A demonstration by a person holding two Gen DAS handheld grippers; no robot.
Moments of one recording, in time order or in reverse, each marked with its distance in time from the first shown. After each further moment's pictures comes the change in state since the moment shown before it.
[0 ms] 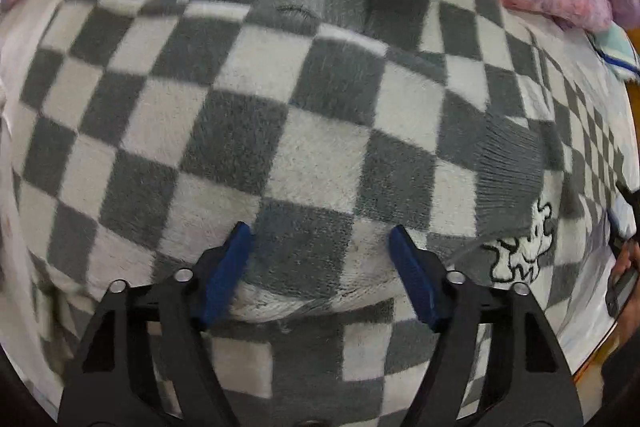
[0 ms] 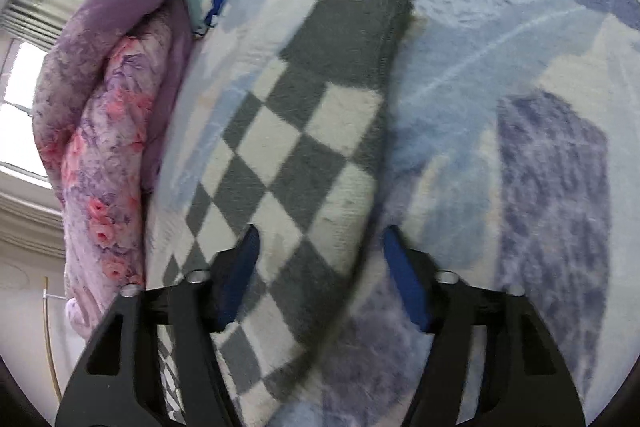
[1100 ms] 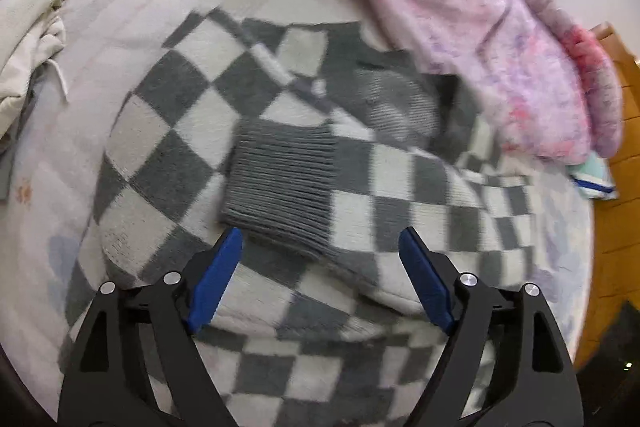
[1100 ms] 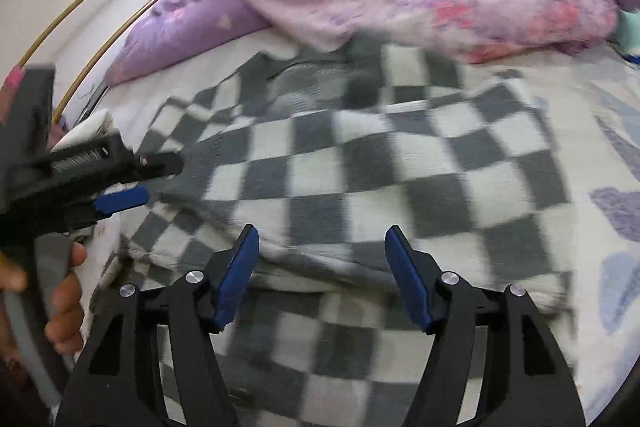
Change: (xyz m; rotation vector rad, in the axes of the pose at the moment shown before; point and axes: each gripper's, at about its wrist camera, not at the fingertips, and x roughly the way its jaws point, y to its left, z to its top) left arm -0.061 0.108 0.003 -0.291 -0.219 -0.093; right arm -0.039 0.241 -0.334 -1.070 0.305 0.126
